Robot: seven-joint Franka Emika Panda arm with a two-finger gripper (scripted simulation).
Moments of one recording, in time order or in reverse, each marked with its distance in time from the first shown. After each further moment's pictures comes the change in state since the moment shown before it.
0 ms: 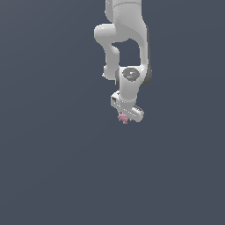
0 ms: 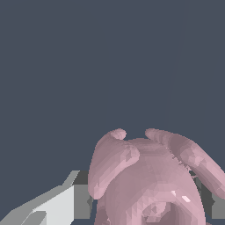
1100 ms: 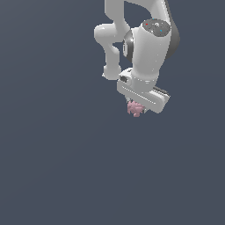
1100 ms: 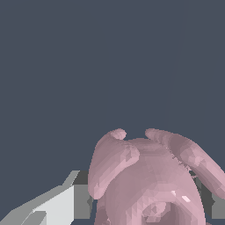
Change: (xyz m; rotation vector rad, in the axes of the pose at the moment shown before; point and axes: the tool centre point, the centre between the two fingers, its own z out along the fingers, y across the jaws) arm 0.038 -0.072 -0.174 -0.001 0.002 0.001
